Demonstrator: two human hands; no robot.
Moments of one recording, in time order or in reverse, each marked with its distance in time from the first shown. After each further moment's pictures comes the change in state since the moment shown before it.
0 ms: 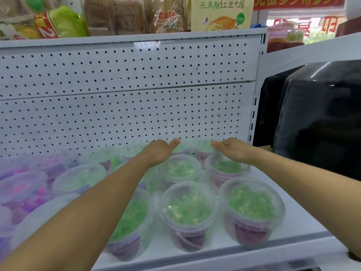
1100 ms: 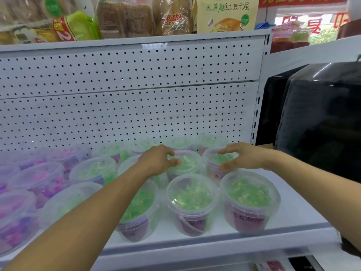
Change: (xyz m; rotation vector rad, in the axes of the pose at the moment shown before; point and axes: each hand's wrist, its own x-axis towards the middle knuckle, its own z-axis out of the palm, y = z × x) left_hand -0.055 -0.012 -0.003 0.163 0.013 0.058; right_hand -0.044 0.010 -0.007 -0.021 -0.132 -0.065
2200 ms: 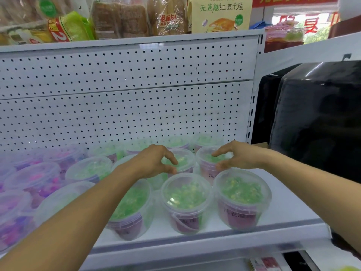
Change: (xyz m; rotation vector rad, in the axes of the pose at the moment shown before) left_hand -0.017 0.005 -0.010 -0.014 -0.044 0.219; right_hand -0.008 -0.002 -0.001 -0.142 0.038 -0.086
